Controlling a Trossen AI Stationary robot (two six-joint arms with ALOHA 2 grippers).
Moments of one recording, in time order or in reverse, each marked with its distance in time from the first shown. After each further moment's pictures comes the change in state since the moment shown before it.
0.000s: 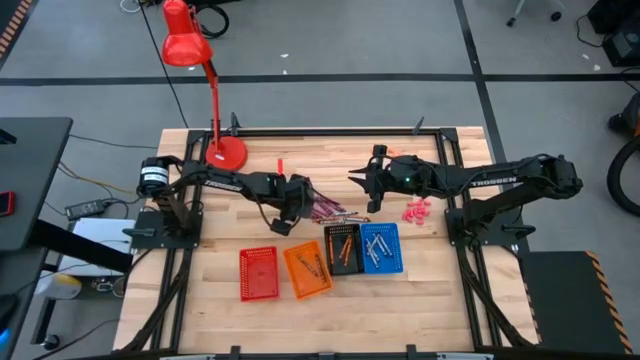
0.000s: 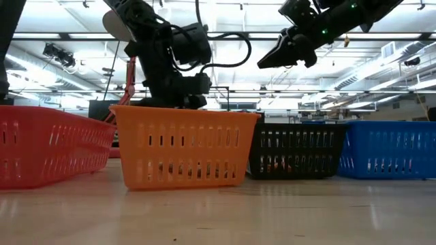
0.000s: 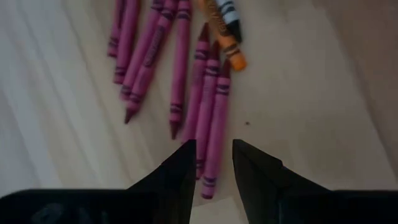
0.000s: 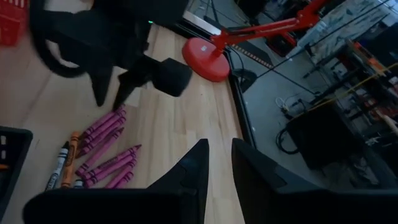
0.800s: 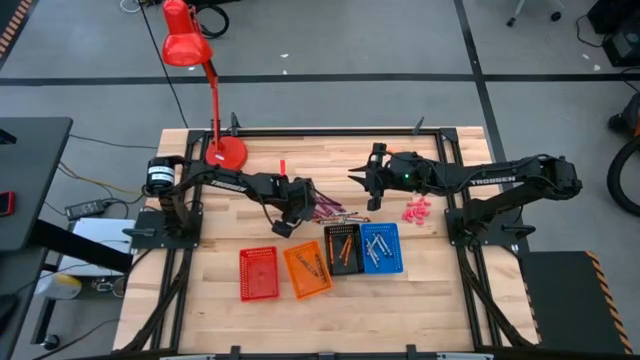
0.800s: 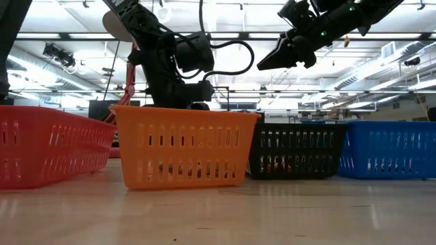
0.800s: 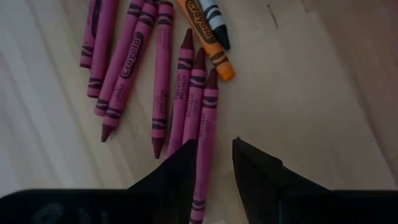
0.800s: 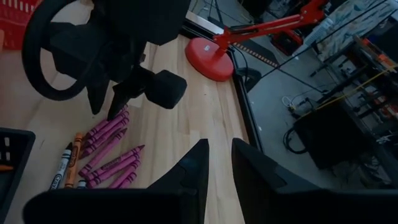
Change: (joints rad) left arm 0.011 0.050 0.000 0.039 0.058 0.014; right arm -0.033 0.003 0.000 -0.001 -0.053 0.016
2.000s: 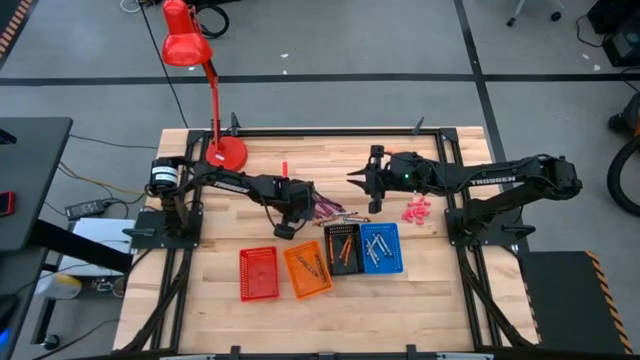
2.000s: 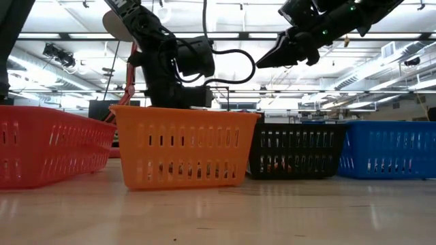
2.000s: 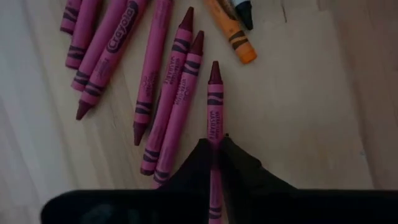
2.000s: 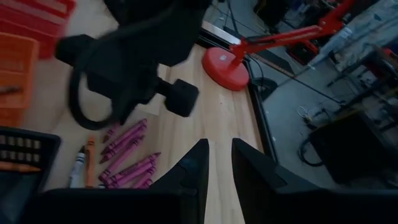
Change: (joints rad) left arm -0.007 0.037 0.004 -0.050 -0.004 -0.173; right arm 0.000 0.000 0.000 0.000 -0.082 -0.004
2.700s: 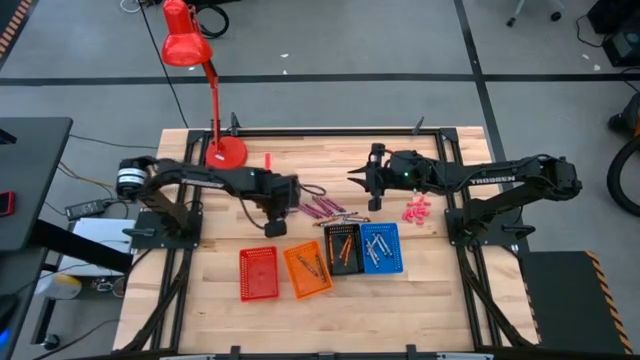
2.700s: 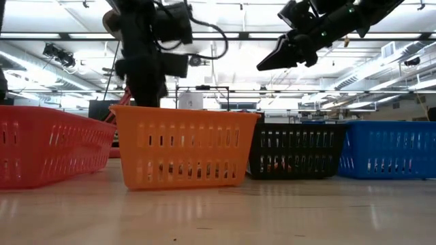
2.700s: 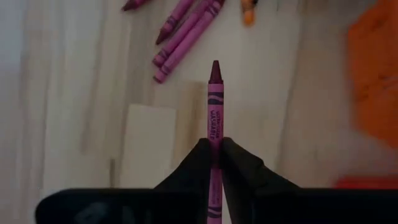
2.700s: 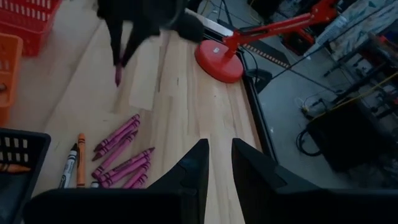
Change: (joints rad) left arm -0.011 -0.271 -0.007 -0.272 0.010 -0.452; right arm -0.025 0.000 0.000 -0.009 0.013 0.029
